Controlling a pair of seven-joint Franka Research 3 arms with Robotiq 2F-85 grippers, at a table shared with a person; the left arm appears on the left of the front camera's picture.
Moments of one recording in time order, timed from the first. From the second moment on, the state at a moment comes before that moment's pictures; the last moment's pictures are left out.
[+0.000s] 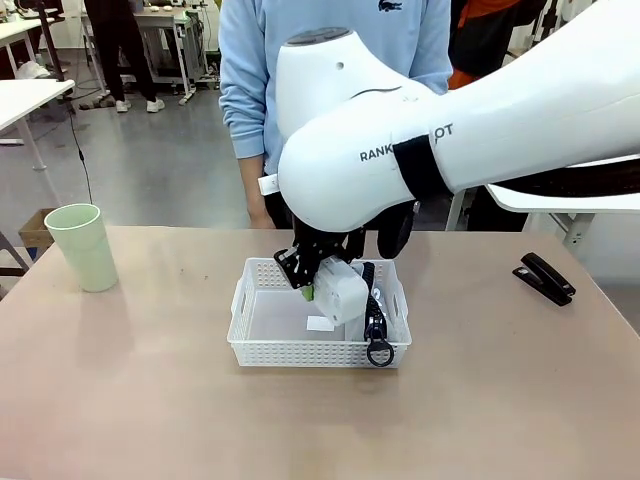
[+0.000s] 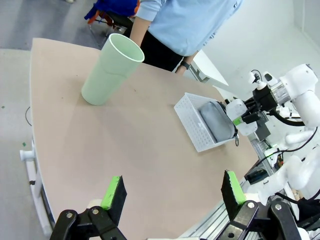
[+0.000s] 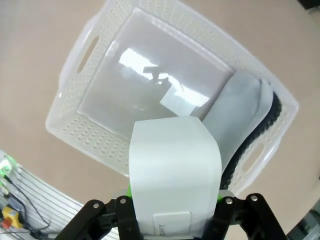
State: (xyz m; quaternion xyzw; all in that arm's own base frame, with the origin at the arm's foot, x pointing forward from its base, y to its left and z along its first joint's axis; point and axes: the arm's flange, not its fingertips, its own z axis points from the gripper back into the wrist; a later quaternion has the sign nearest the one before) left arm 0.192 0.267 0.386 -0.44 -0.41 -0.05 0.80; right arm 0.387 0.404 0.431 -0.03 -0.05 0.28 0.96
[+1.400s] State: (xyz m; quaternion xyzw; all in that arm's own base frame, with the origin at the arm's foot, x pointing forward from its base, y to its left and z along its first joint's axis) left arm 0.192 0.268 0.386 -0.44 -0.41 -0.05 0.80; right arm 0.432 0.443 0.324 0.00 0.00 0.35 0.94
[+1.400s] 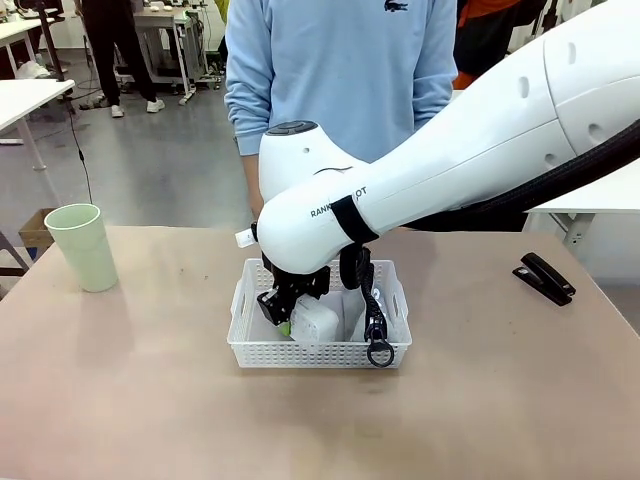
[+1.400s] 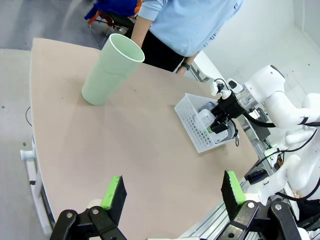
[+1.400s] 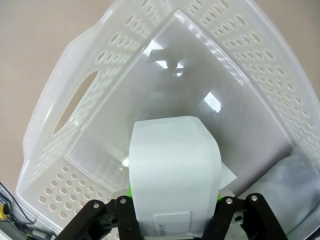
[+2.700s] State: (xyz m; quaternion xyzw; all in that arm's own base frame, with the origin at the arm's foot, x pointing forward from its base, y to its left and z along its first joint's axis) left arm 0.192 0.268 0.387 -0.44 -0.41 -0.05 0.80; right arm 0.435 0.409 0.402 0.04 -0.04 0.29 0.96
